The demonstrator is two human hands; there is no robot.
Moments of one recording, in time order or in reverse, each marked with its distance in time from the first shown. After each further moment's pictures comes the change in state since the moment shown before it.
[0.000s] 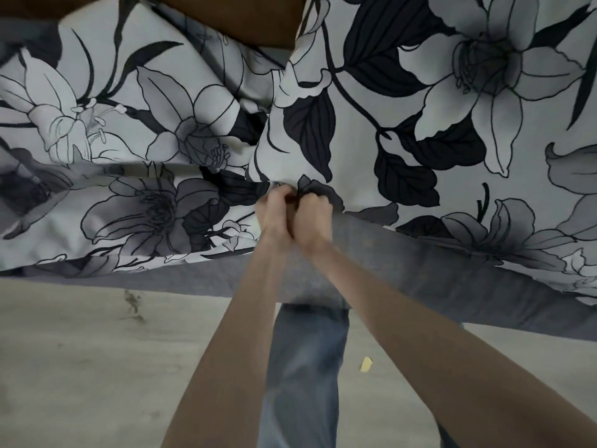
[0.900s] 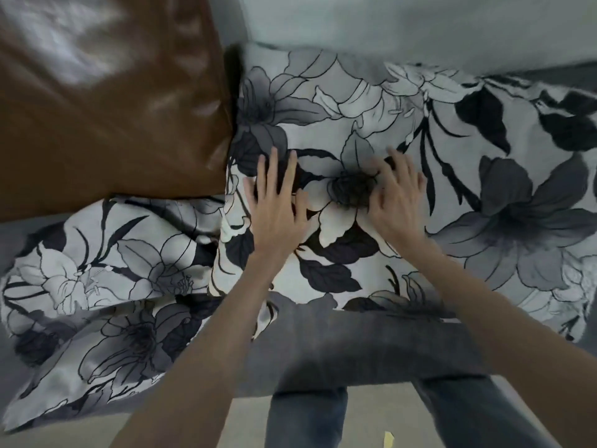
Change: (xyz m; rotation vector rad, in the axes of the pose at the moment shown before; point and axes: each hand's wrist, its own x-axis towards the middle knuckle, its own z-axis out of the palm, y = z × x) left_hand -0.027 0.091 0.158 1.361 0.007 1.456; right_hand 0.080 0.112 -0.261 -0.180 0.694 -0.262
